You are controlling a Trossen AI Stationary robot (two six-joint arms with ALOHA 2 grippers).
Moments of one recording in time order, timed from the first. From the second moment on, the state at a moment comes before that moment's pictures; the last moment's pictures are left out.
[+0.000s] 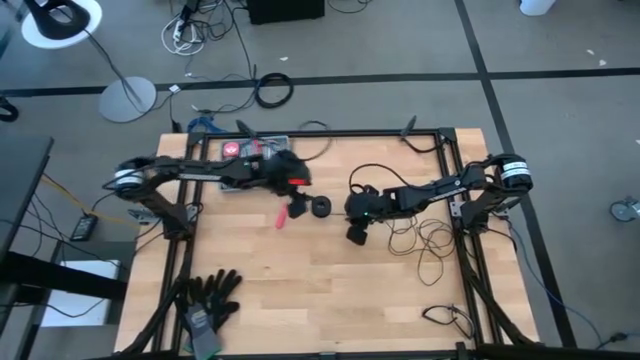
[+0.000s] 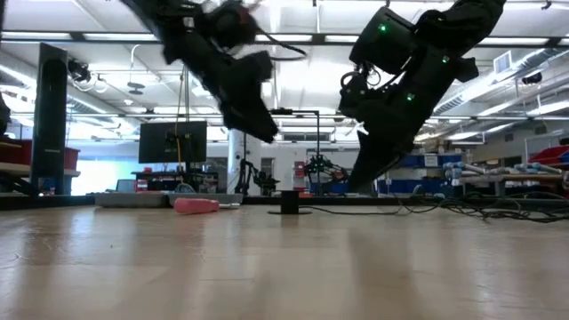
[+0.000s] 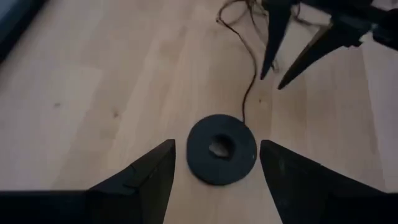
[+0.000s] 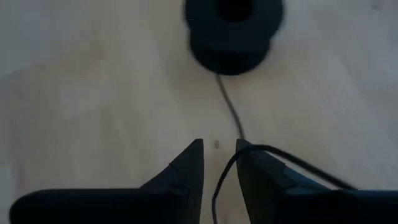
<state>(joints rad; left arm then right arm) 0.26 1.57 1.03 -0.22 0.08 0.00 0.01 1.62 0.80 -0.12 0.20 0.34</state>
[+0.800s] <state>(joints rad) 0.29 1.12 0.52 0.05 0.02 -0.13 -0.03 1.59 1.09 -0.90 0.19 0.31</state>
